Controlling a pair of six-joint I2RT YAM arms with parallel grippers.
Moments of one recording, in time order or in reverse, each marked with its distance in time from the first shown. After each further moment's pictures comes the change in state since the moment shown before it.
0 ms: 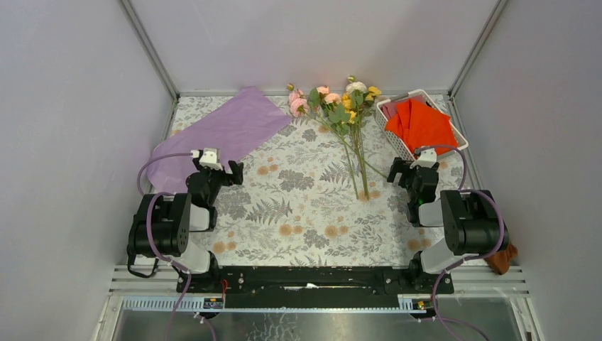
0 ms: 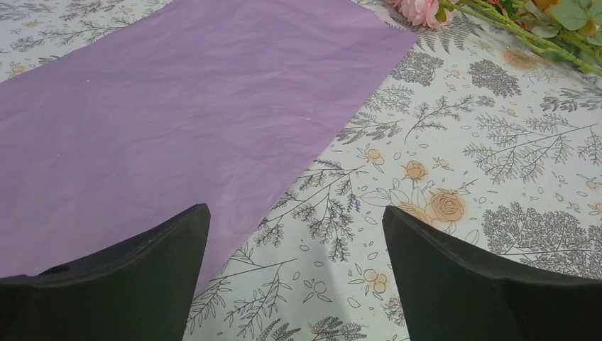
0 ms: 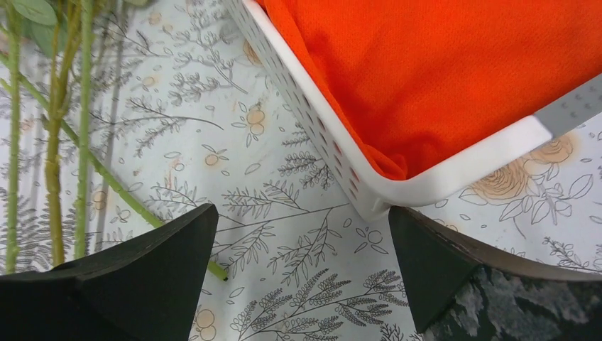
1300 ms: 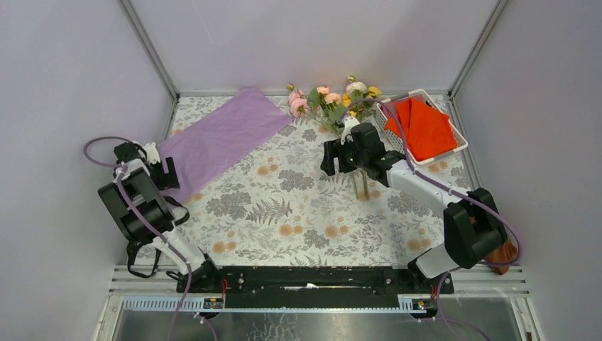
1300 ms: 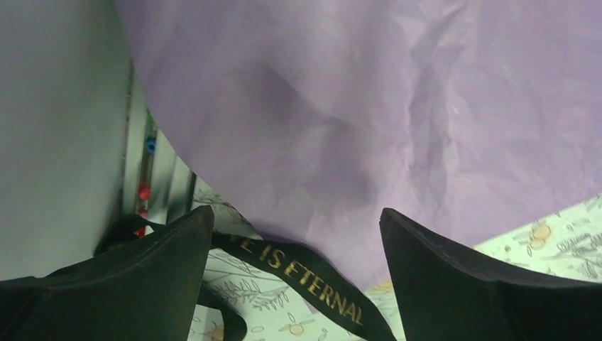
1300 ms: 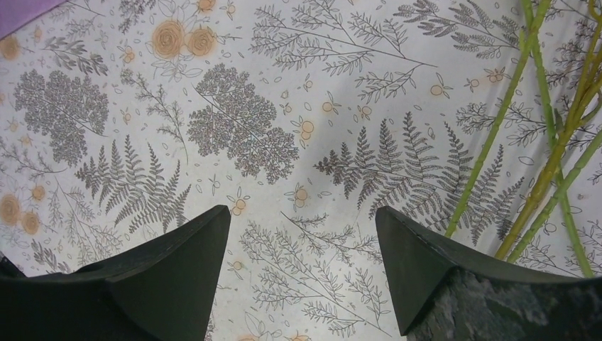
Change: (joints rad) left arm 0.601 0.187 0.821 -1.648 -0.002 0.381; right arm 0.535 -0.068 0.731 -1.138 -0.243 0.135
